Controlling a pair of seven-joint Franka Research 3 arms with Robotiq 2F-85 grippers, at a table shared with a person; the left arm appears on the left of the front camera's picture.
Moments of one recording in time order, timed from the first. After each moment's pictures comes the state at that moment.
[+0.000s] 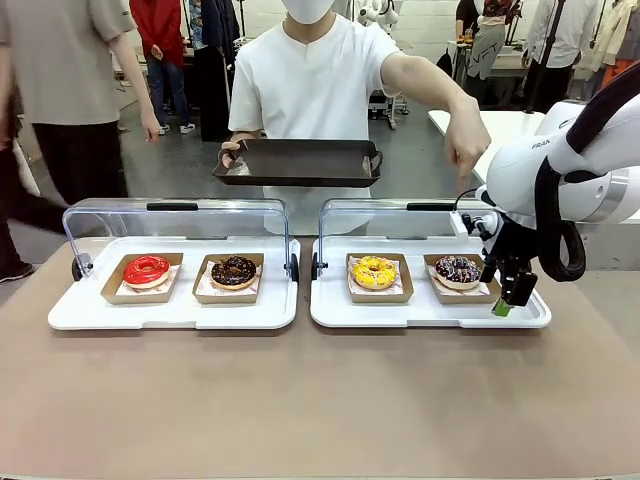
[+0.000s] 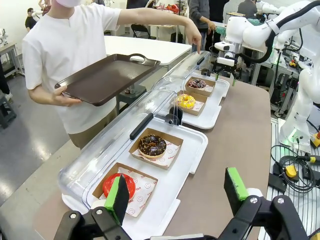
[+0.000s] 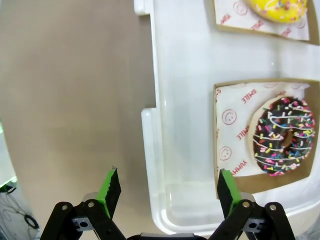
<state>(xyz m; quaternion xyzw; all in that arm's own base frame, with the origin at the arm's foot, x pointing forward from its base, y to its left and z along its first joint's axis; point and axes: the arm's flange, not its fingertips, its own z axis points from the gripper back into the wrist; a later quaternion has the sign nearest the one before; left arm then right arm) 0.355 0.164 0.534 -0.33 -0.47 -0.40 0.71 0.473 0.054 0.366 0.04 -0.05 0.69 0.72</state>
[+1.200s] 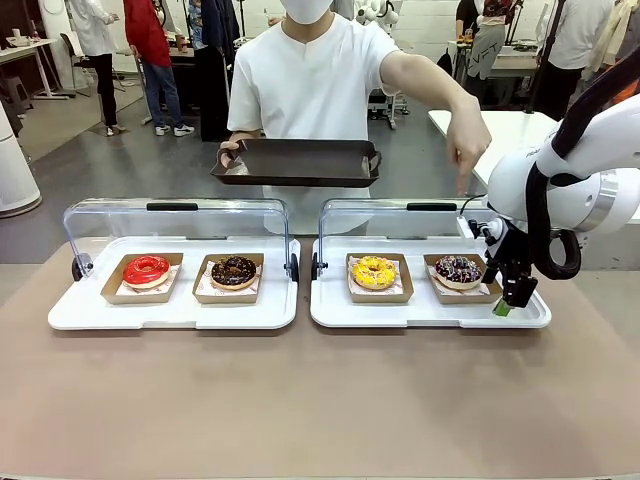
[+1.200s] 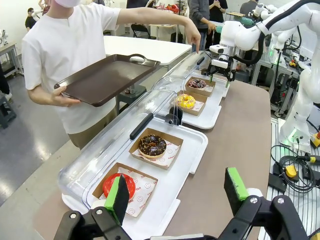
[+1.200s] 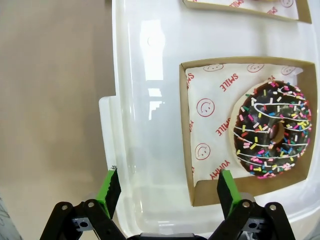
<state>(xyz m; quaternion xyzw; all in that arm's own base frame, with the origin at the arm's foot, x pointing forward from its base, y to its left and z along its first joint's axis) 0.355 0.164 0.534 -0.33 -0.47 -0.40 0.71 0.501 0.033 0.337 0.04 -0.07 0.69 0.72</state>
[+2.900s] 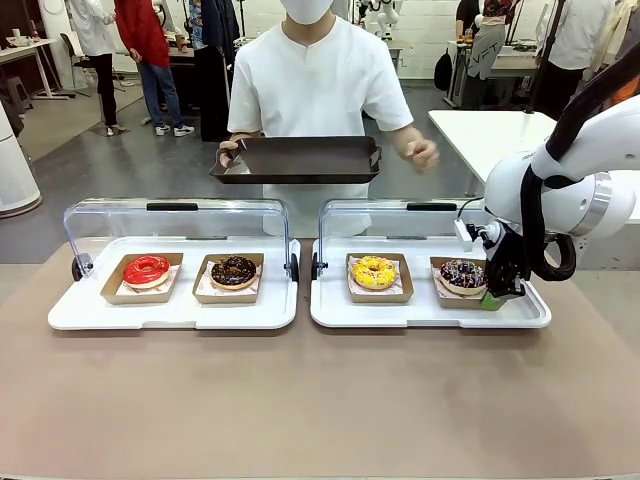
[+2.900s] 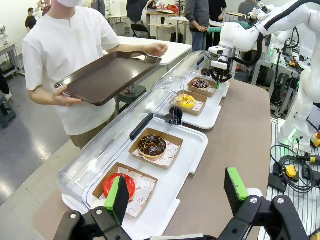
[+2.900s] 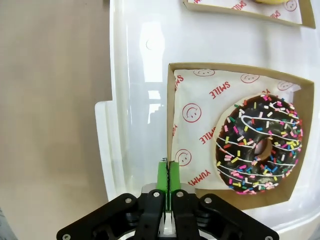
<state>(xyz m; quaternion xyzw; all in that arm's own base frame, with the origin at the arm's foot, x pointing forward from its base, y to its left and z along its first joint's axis) 0.355 0.164 0.534 -0.33 -0.47 -0.40 0.71 0.503 0.036 0.330 0.05 -0.07 0.69 0.71</state>
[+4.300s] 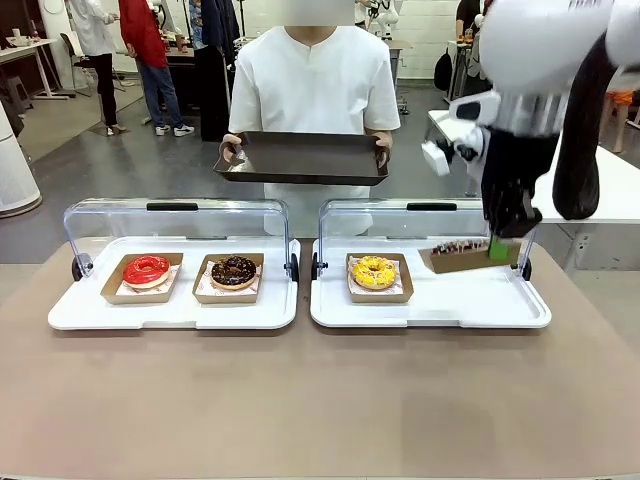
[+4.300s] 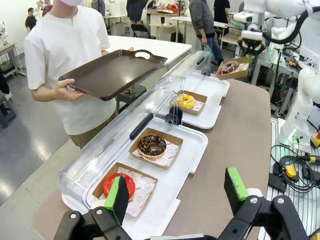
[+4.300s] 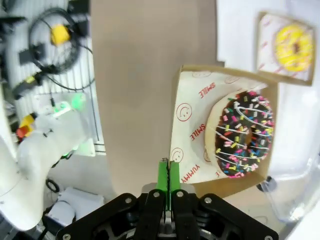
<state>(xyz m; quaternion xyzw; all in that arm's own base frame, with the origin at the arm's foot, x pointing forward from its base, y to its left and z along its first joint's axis) 0.355 0.163 0.533 -0.33 -0.47 -0.40 0.71 0.386 0.151 0.551 0.01 0.04 0.71 0.70</state>
